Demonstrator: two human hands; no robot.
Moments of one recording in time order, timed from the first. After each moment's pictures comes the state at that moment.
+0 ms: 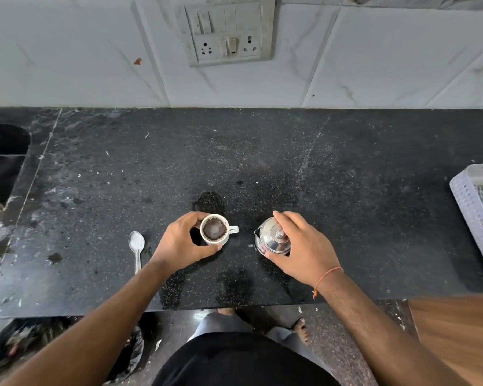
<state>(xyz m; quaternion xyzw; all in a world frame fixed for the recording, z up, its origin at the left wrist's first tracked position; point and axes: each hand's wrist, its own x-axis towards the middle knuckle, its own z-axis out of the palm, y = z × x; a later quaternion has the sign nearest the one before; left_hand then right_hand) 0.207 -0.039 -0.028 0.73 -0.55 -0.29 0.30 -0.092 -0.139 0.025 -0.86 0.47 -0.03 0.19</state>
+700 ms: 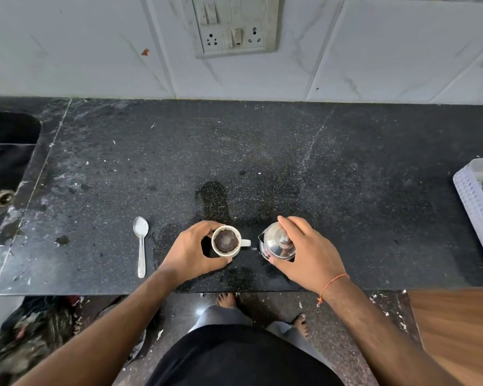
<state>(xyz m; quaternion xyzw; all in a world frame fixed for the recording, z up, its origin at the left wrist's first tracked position) 0.172 0.000 -0.037 0.69 -0.59 -0.30 0.30 -0.115 -0.108 0.026 -0.87 0.46 -0.02 0.19</state>
